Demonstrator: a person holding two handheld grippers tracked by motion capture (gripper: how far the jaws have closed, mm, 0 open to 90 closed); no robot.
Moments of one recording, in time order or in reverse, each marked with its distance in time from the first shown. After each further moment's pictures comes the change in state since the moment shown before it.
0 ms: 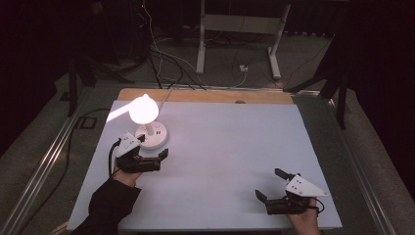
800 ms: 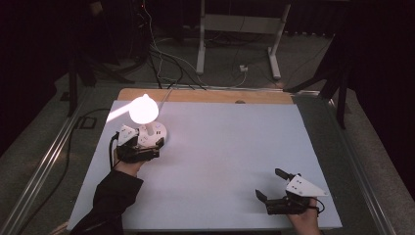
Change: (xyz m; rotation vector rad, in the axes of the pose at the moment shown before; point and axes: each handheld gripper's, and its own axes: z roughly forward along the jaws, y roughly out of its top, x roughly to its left) left arm 0.024 0.000 0.024 0.021 0.148 -0.086; right arm -0.001 0.000 0.000 0.004 -0.003 0.002
